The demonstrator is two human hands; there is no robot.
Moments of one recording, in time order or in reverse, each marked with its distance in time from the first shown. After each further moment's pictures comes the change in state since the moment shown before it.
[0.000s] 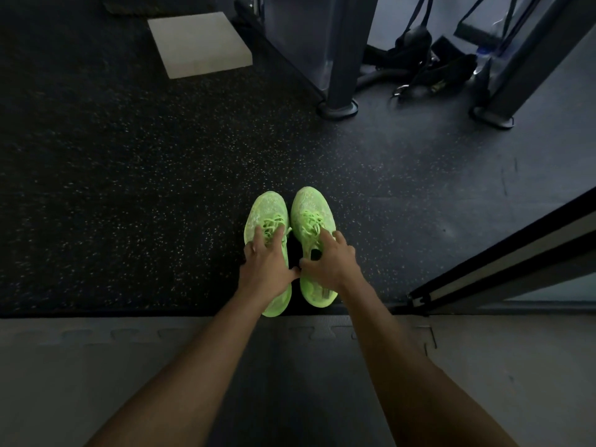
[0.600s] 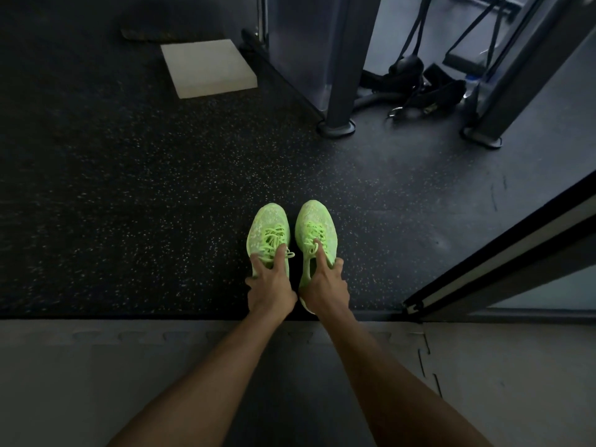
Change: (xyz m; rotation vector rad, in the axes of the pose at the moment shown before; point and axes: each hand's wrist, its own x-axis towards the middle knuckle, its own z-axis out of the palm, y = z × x) left_hand -0.032 0.015 0.014 -0.038 0.014 -0.154; right_hand -0.038 -0.009 0.024 -0.025 0.059 0.129
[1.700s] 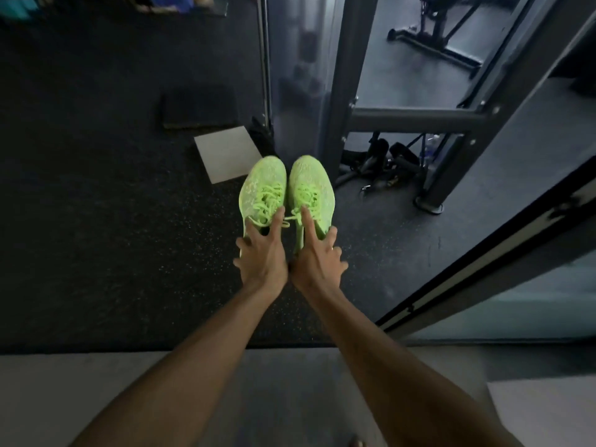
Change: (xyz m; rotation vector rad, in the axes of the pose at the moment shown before) left_hand -0.173 0.191 -0.453 0.044 0.316 0.068; right_hand -0.230 -0.281 -0.376 -0.012 0.214 -0.159
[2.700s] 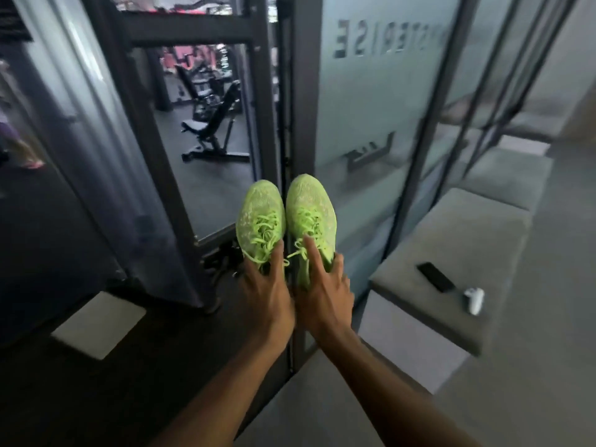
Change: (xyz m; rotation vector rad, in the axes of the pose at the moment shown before) left_hand -0.273 0.169 -0.427 -0.189 -0.002 0.806; right_hand -0.366 -0.146 -0.388 0.094 0.718 0.377
